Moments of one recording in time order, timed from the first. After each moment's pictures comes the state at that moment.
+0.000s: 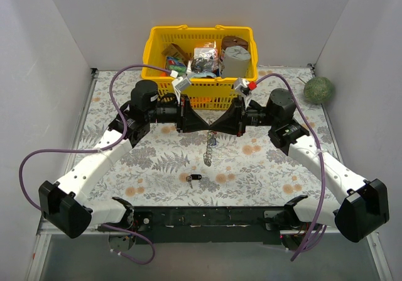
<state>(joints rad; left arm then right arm) -0.54 1.24 1.17 -0.20 0.88 -0.39 0.54 1.19 0.94 0.28 -1.04 0.37</state>
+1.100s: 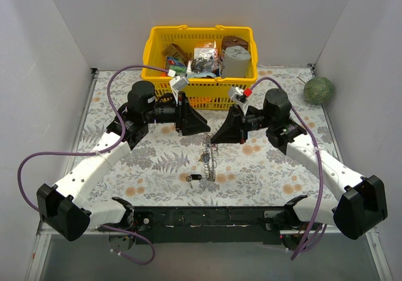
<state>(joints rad) -0.55 1.21 1.15 -0.13 0.89 -0.42 0.55 1.21 0.93 0.24 -1.27 0.33</state>
